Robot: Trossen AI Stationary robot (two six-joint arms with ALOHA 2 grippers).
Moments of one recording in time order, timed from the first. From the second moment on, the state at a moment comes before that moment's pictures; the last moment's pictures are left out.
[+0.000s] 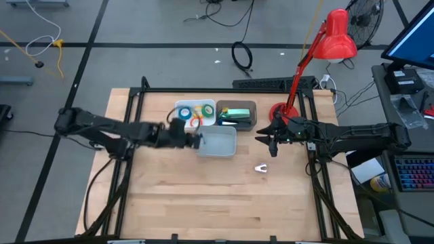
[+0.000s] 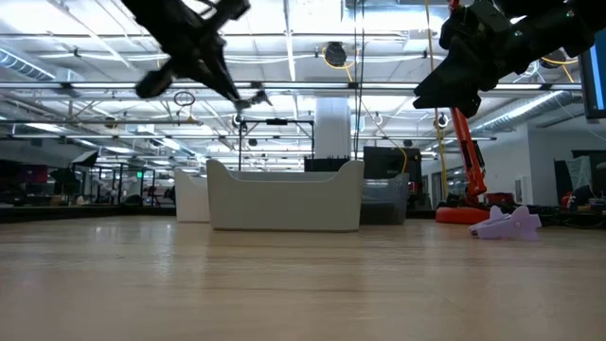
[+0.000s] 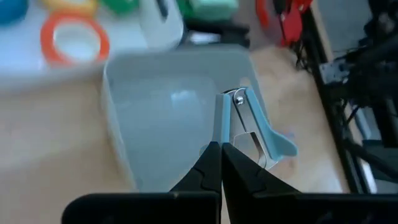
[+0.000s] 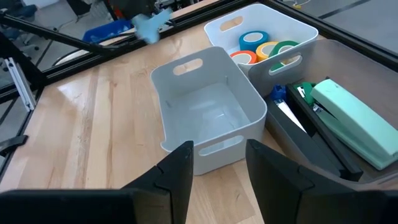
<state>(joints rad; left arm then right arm) -0.10 1.28 0.94 -0.45 -0.36 -1.31 -0.10 0.82 0.48 -0.08 0.05 0.32</state>
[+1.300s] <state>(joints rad) 0.11 1.98 1.53 -0.73 -0.12 -0.39 -0.11 0.82 0.48 -0.07 0.09 0.33</state>
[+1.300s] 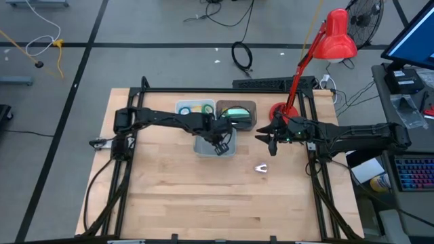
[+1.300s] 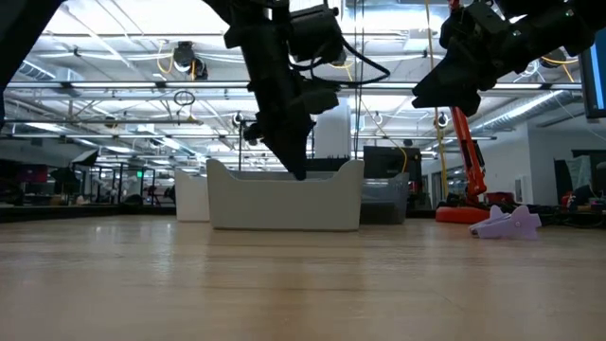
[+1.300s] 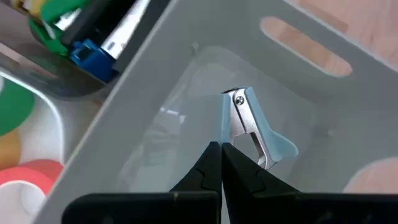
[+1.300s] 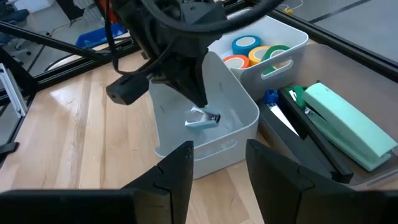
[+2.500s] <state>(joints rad) 0.12 1.89 1.53 -0.79 0.02 -0.40 -0.11 0.82 0.48 -0.07 -0.03 0.27</state>
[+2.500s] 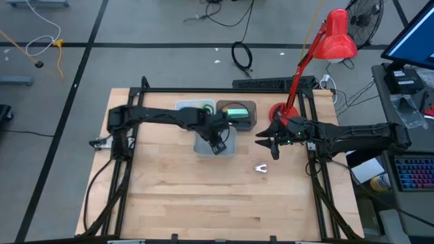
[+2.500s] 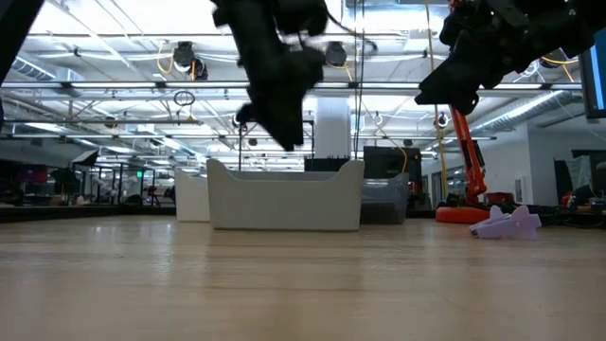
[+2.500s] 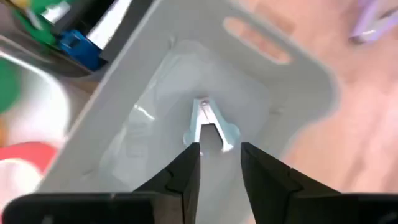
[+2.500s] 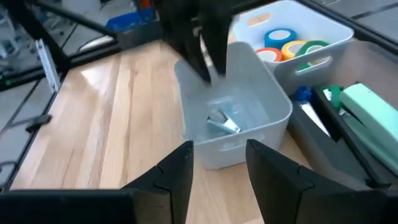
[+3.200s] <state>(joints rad) -0.15 1.46 1.44 -1.01 -0.38 -0.52 0.00 0.82 0.48 -0.08 -0.21 0.07</state>
